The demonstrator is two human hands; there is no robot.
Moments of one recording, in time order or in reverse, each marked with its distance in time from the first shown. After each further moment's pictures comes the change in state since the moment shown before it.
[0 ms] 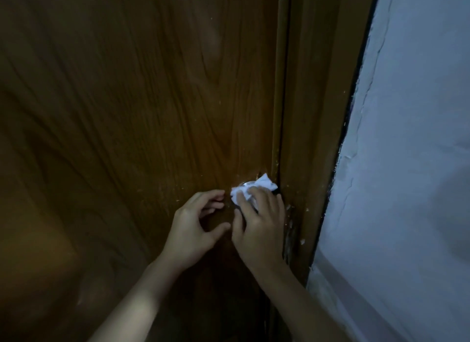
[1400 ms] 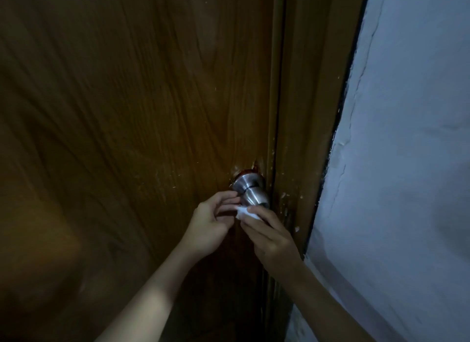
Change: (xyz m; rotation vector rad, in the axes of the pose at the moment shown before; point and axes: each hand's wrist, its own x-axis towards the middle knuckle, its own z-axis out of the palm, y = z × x) left_hand -0.005 0.003 0.033 -0.377 -0.163 -0.289; right_hand -0.035 0.029 -0.029 0.119 -0.074 -0.409
